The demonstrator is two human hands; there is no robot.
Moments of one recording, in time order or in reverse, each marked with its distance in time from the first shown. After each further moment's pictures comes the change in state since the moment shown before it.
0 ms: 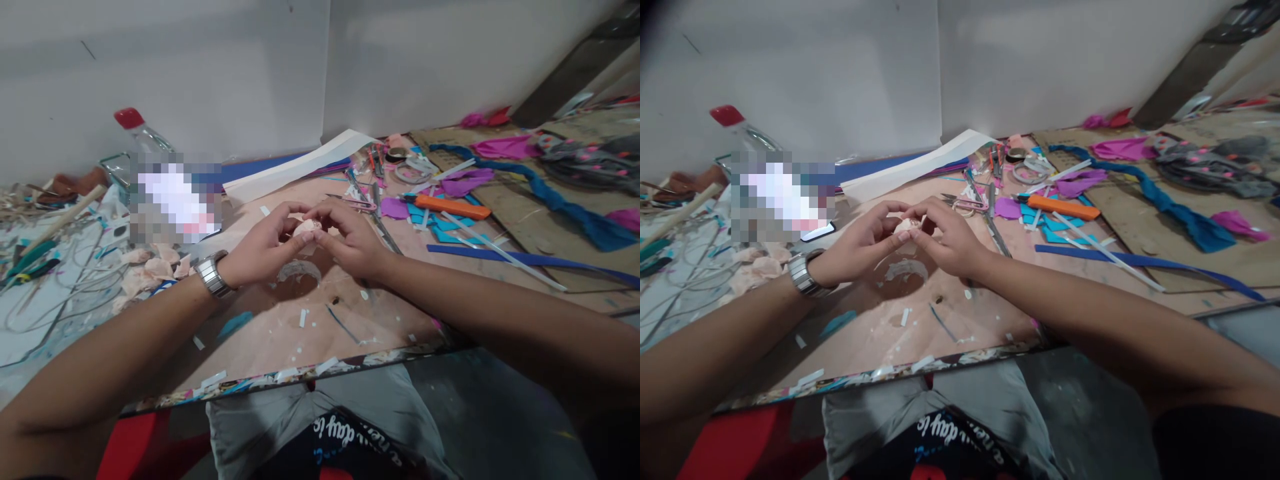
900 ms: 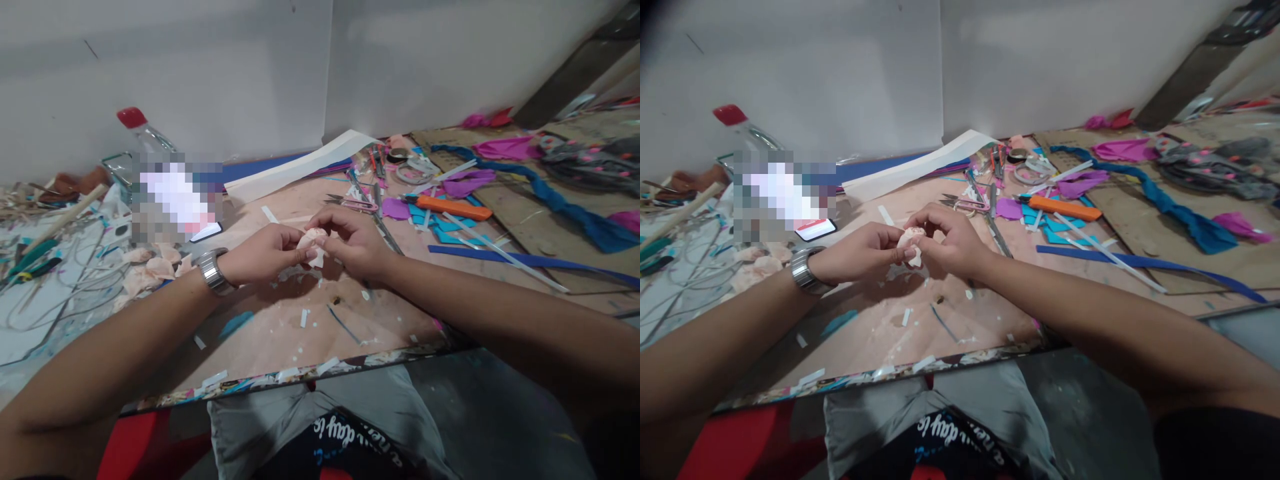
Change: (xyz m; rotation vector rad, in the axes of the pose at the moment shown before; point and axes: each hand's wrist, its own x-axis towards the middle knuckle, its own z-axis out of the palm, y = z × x) left_hand 0.001 0.016 -0.005 0.096 -0.232 -0.223; right_hand -0.001 -0.004 -0.002 0.127 -0.004 0.088
